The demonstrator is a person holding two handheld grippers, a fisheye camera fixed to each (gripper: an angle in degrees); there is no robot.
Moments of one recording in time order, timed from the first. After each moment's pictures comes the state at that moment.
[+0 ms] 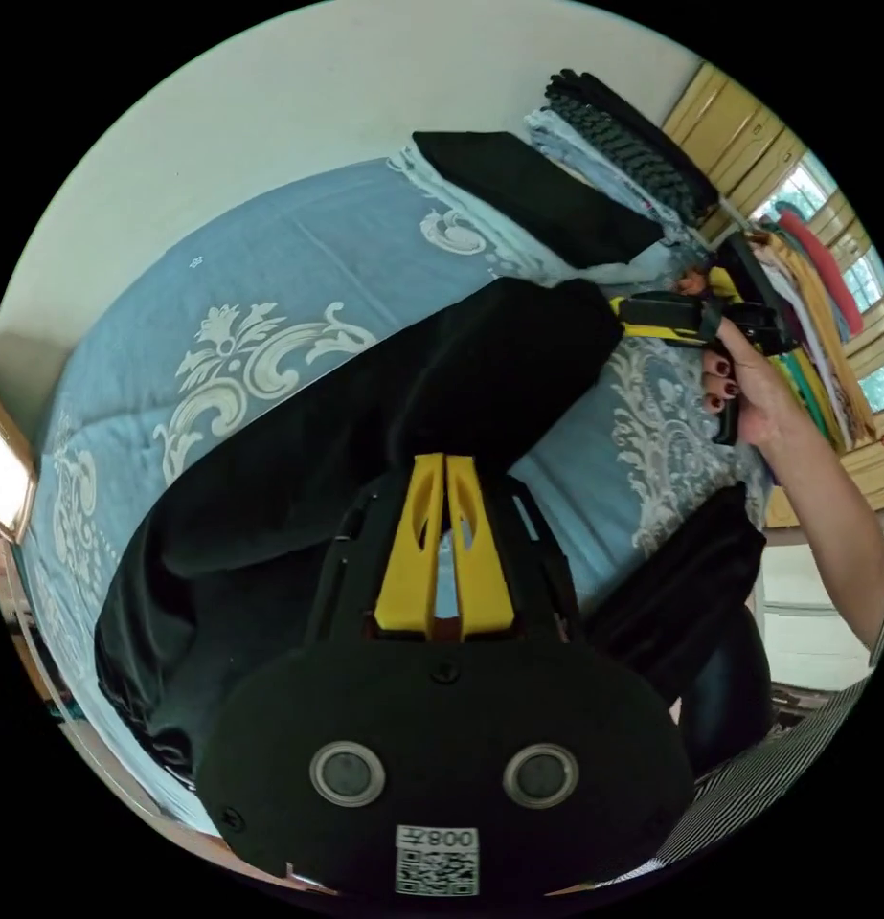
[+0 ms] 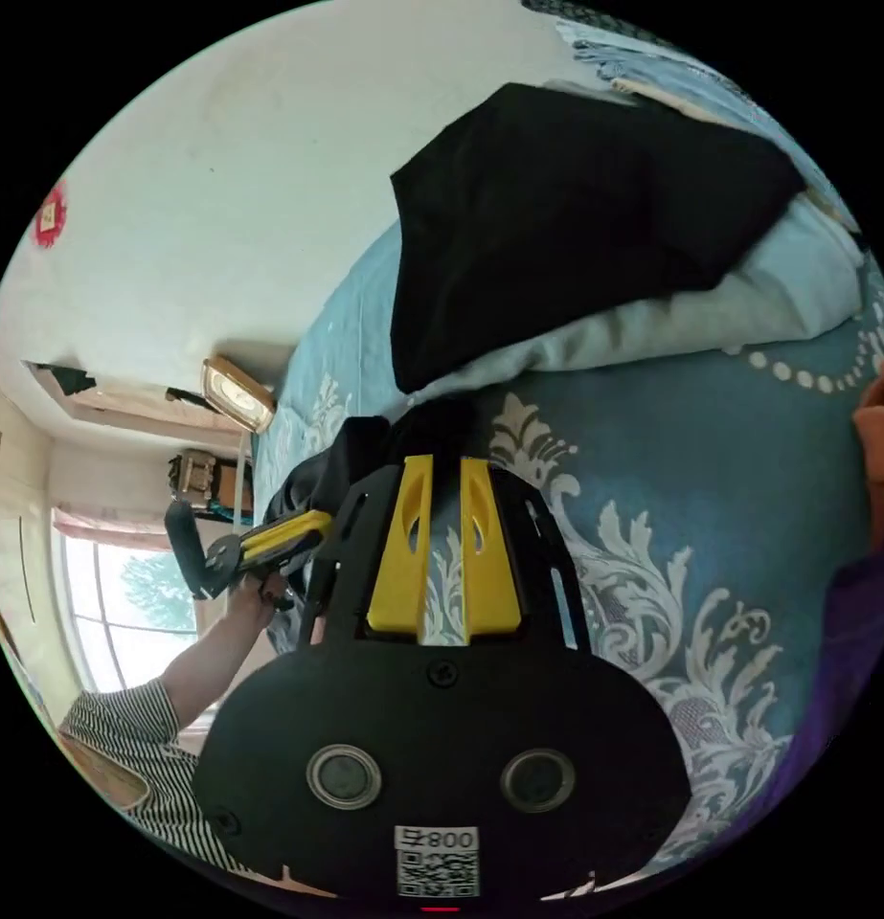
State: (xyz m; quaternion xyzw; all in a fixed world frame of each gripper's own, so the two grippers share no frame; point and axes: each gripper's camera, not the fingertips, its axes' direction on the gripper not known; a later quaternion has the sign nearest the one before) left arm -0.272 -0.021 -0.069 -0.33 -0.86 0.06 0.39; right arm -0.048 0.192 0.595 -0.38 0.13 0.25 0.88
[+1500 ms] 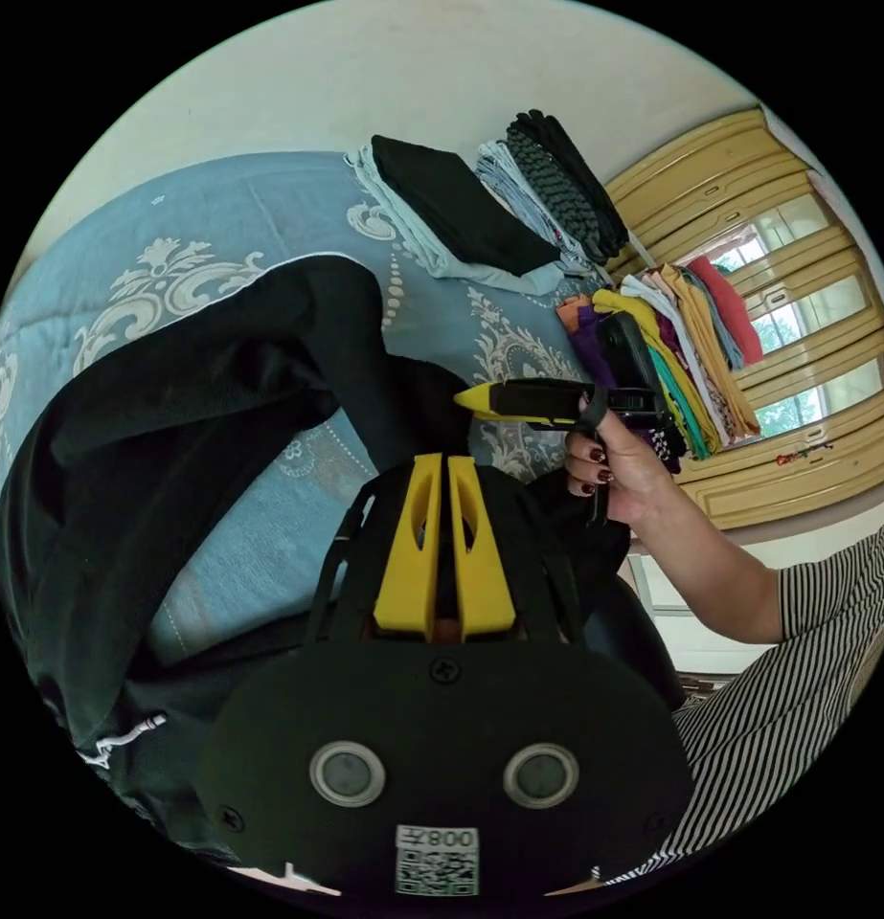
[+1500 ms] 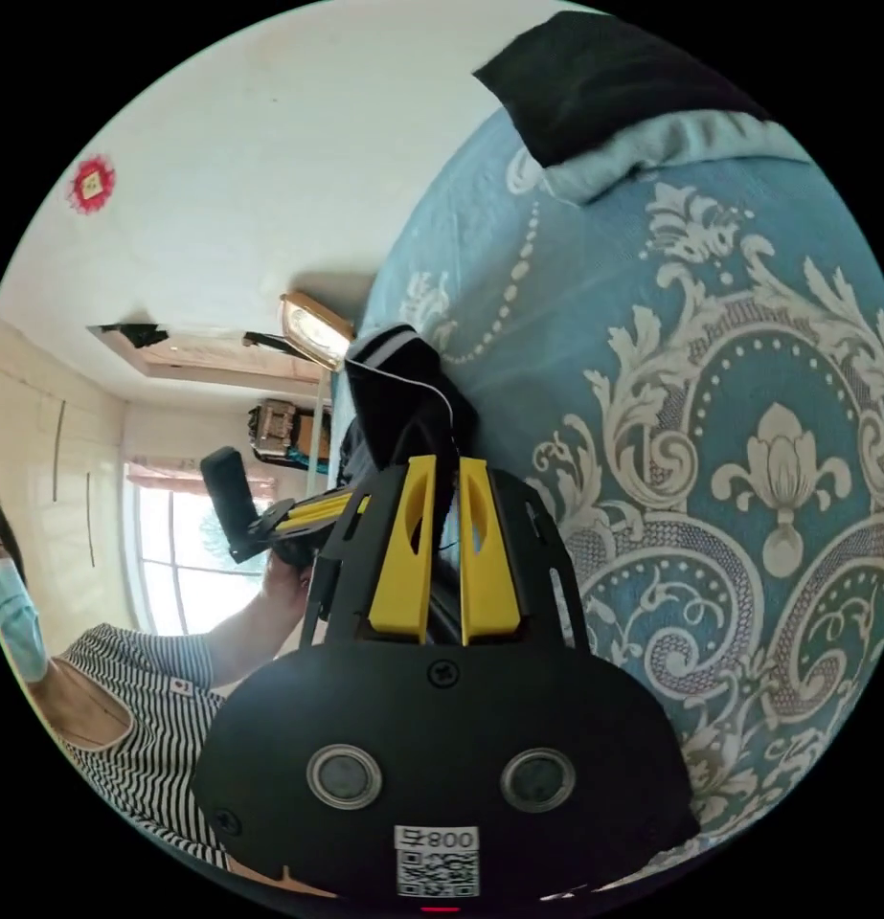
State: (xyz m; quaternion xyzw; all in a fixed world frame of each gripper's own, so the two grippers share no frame) left arm -0.247 -0.039 -0.129 -0.29 -0.77 0.02 0.57; right arm -0.081 0.145 0.685 -0.40 -0.02 0.27 0.88
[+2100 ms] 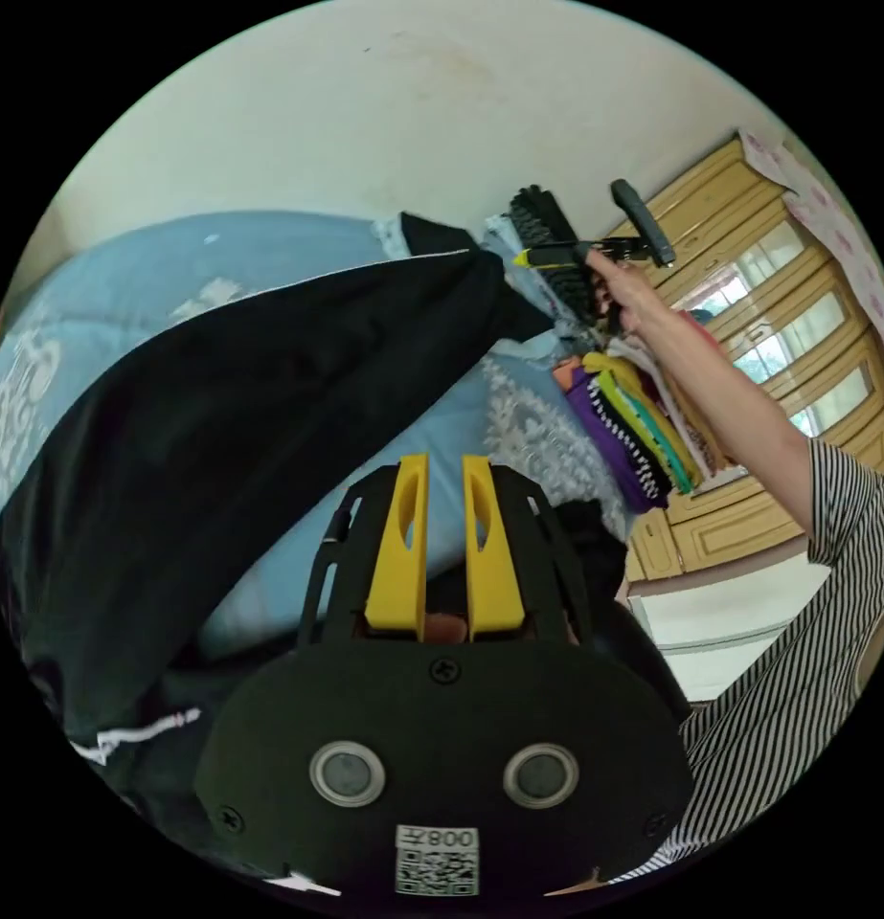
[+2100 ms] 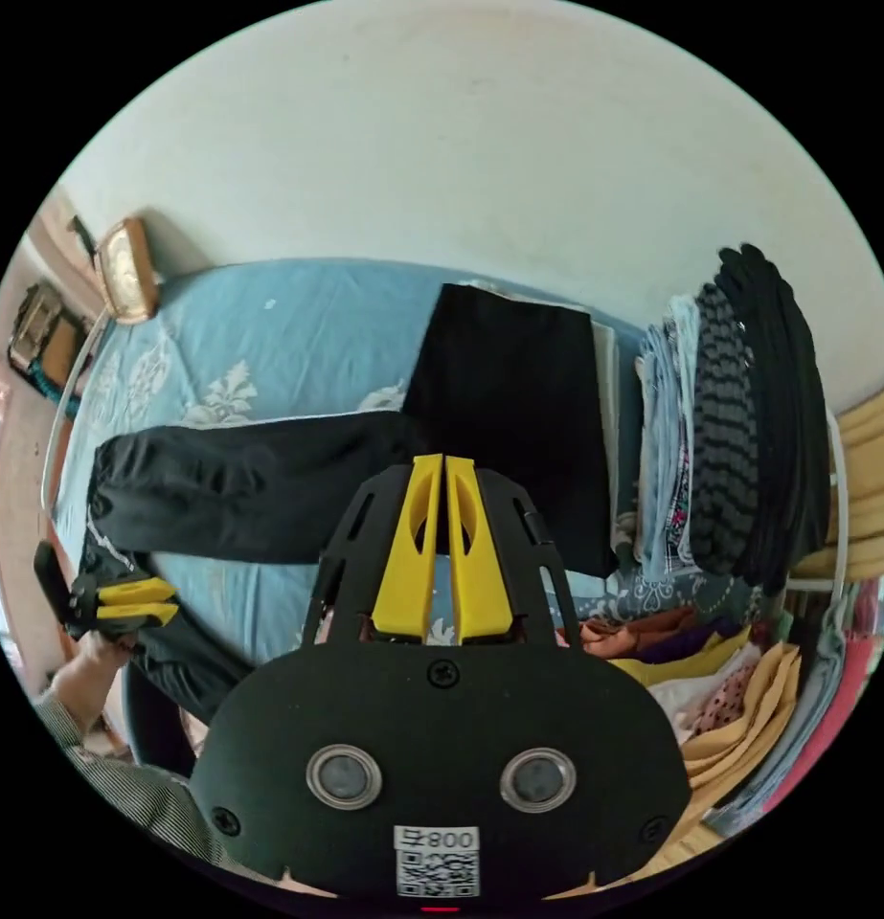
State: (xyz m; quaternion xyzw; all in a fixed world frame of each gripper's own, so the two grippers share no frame) left arm -0.146 -0.023 -0.214 -0.23 -0.78 0.07 0.58; right arm -0.106 -0.061 0.768 -0.48 0.35 -0.07 0.80
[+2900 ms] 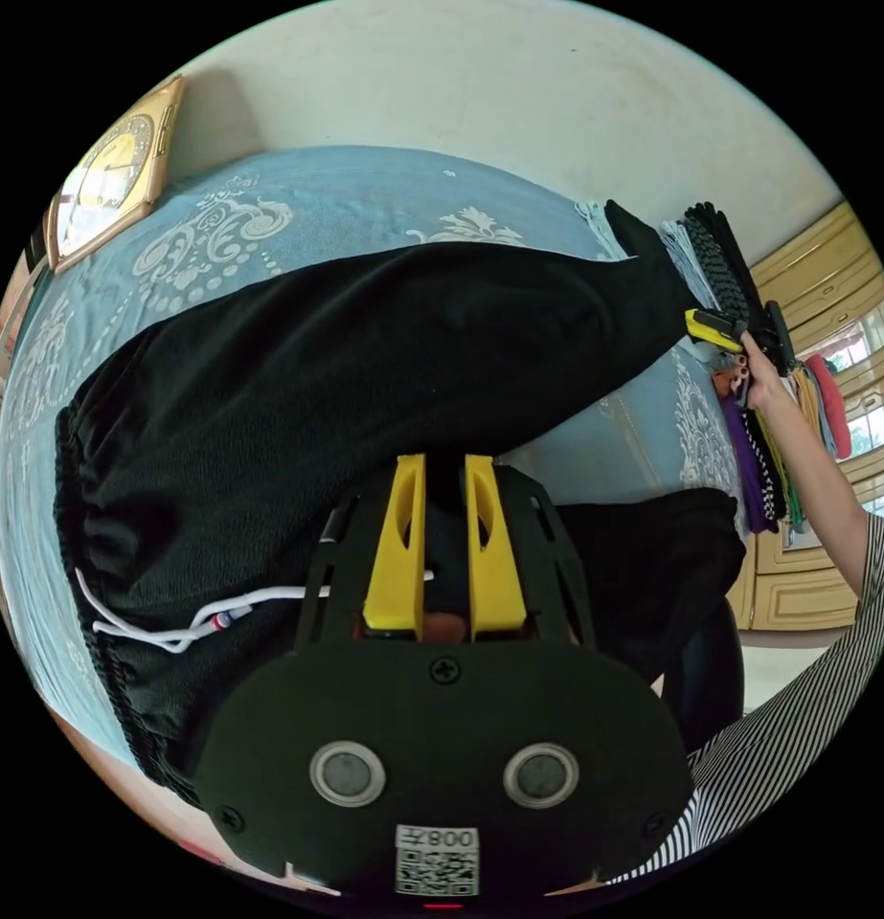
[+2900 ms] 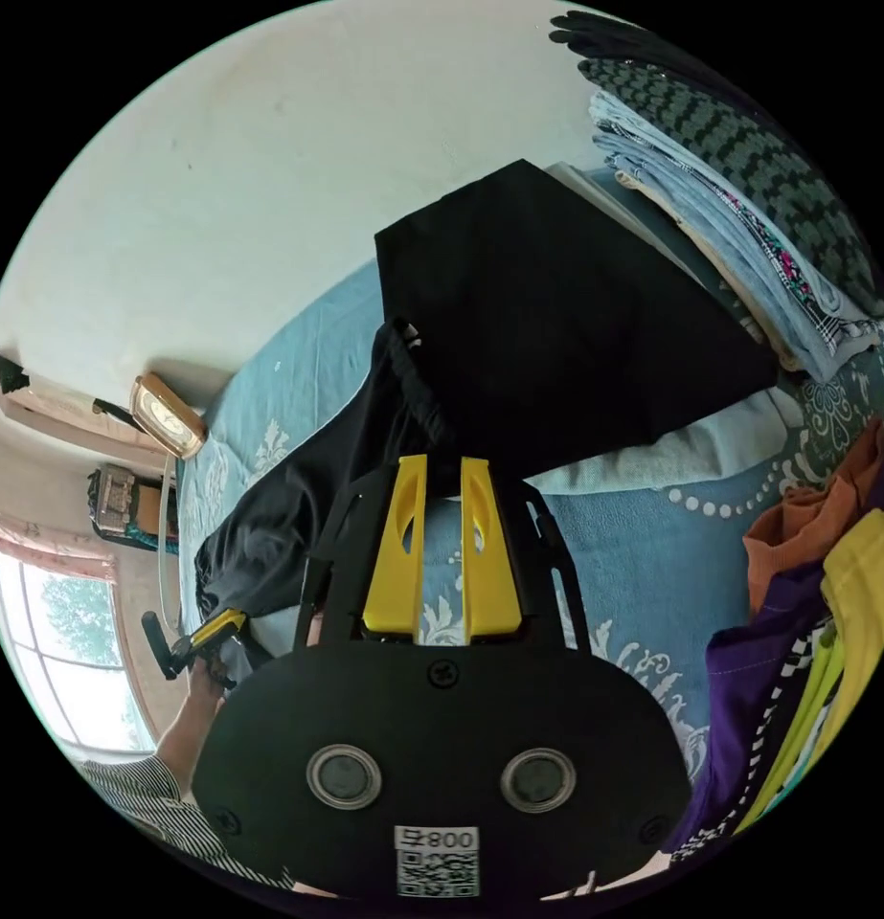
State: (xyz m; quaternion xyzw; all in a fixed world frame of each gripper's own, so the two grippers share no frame) left arm 0.015 0.042 -0.379 -0.14 -0.88 0.02 0.45; right arm -0.061 0.014 0.688 -0.39 0.27 0.18 0.86
